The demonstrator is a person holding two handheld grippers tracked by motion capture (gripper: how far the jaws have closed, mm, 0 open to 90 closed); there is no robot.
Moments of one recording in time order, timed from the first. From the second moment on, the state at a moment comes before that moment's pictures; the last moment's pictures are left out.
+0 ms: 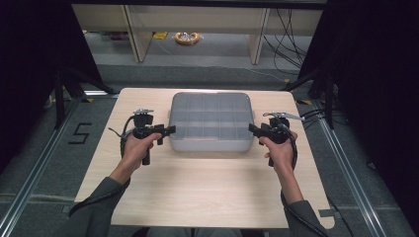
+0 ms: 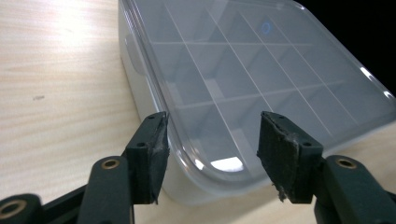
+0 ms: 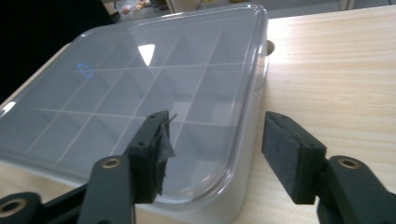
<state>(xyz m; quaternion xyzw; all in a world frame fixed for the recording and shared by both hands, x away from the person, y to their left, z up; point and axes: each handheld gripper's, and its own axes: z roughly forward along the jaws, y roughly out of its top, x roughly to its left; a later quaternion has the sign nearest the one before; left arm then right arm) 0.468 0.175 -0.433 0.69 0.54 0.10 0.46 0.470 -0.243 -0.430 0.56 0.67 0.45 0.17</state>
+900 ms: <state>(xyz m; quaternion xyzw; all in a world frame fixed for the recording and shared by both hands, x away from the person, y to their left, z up) 0.422 0.181 -0.447 0.72 0.51 0.09 0.47 0.434 -0.236 -0.435 0.53 0.69 0.47 0.15</state>
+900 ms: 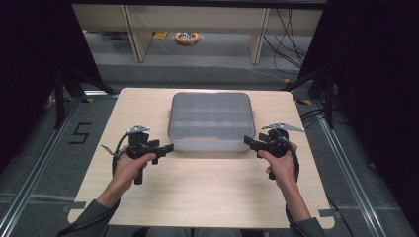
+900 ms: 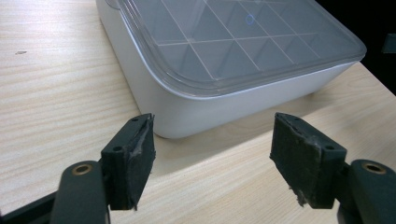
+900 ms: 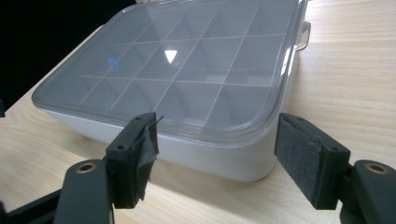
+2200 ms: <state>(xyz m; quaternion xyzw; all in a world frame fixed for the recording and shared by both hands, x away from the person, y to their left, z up) 0.376 0.163 -0.486 0.76 0.48 0.07 0.43 0.393 -0.222 -0.458 0.51 0.73 0.44 0.12</state>
